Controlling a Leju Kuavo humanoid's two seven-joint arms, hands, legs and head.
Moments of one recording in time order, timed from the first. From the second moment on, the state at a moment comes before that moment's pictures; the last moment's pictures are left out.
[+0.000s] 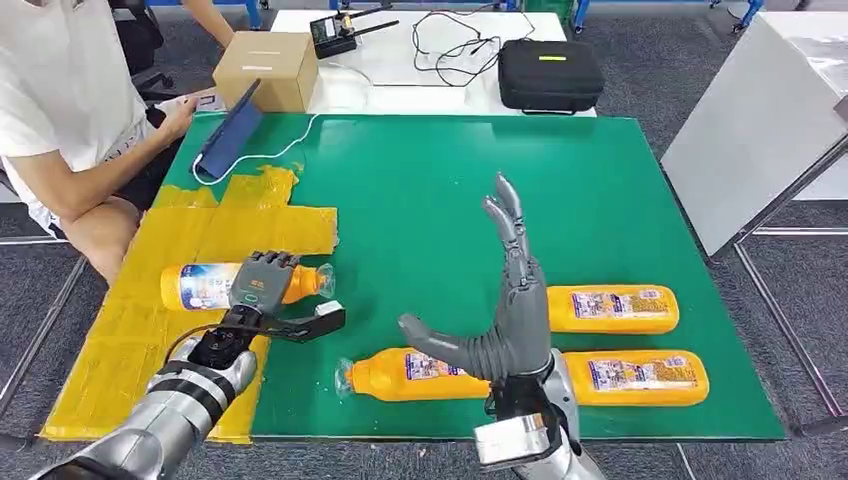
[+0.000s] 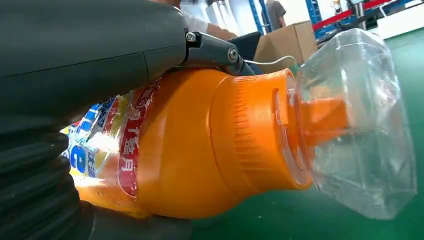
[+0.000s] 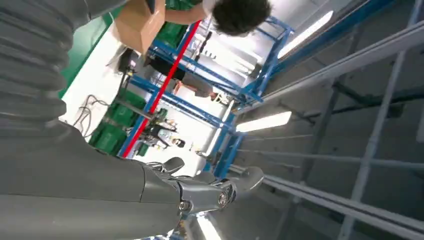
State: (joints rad) left arm -0.53 0.05 -0.42 -0.59 -1.43 0.36 0.05; right arm -0.14 0.07 0.57 -1.80 0.43 -0.41 -0.46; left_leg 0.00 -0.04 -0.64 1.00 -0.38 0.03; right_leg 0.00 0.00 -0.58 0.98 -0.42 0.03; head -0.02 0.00
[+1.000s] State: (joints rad) left arm -0.36 0.04 -0.27 -0.70 -1.35 0.71 -0.04; right arm -0.26 -0.07 0.71 -1.59 0.81 -0.16 -0.21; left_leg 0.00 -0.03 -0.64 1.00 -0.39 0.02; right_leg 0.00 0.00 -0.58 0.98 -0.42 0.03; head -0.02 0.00
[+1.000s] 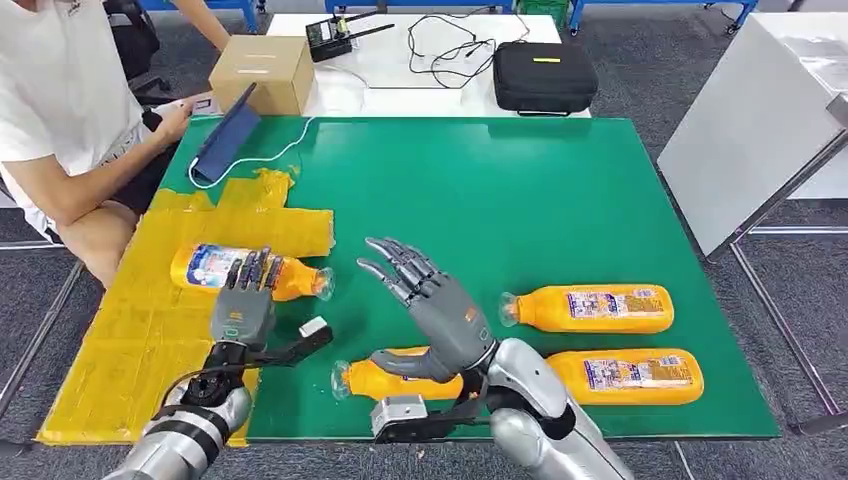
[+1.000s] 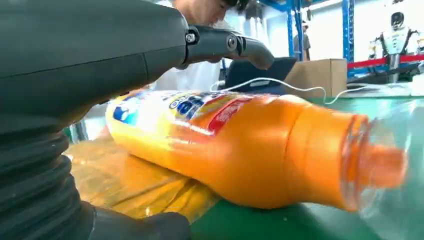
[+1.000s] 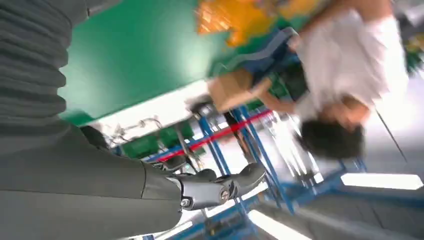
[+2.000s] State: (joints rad) left arm -0.02 -0.08 -0.07 -1.43 -0.28 0.15 -0.34; right arm -0.17 -0.18 0.73 -1.34 1.09 -0.12 0.04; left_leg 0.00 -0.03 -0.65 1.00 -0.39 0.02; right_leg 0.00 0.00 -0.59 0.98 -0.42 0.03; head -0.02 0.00
